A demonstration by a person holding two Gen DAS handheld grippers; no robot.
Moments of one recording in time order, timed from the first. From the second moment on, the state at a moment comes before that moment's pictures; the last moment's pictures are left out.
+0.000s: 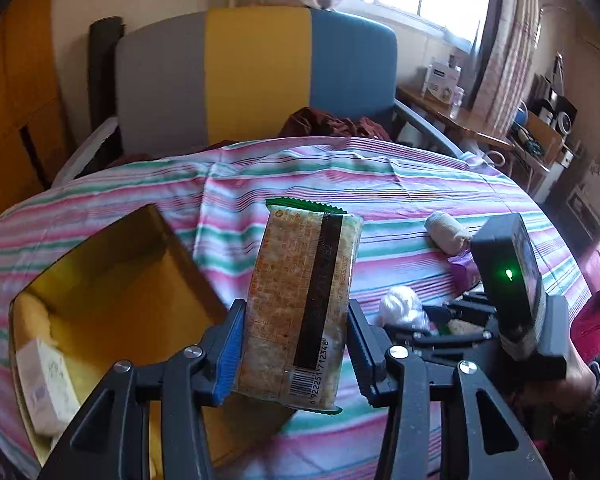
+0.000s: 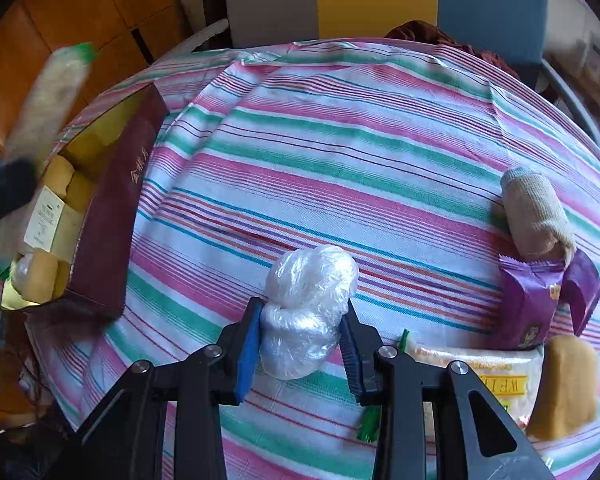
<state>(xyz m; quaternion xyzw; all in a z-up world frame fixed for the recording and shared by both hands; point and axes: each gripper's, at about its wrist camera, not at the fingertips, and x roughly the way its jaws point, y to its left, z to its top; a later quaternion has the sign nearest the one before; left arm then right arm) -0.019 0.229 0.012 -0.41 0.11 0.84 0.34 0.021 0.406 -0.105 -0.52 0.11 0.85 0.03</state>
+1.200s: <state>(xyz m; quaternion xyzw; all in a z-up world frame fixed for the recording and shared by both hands) -0.071 0.084 -0.027 -0.49 -0.07 0.84 0.22 0.016 0.405 -0.114 -0.52 0.09 0.85 0.04</state>
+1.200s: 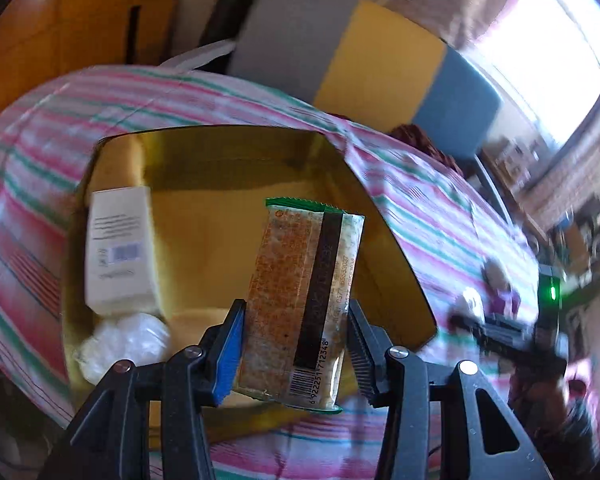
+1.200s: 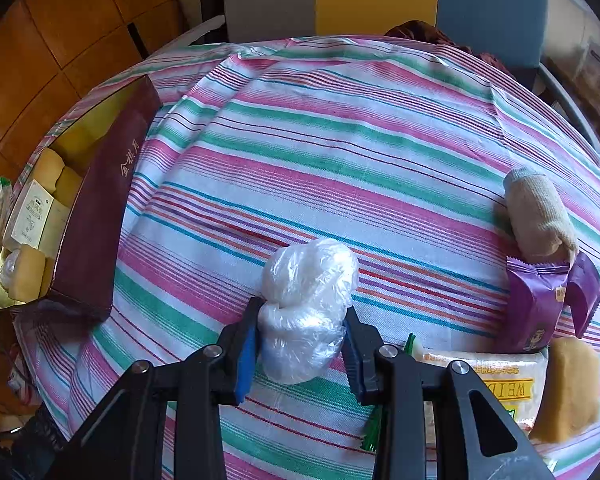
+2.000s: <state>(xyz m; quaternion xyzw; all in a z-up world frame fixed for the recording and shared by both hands) -0.221 0.068 -0.084 -0.55 -0.14 0.82 0.01 0.013 0.403 -0.111 -0.53 0.09 0.84 0.04</state>
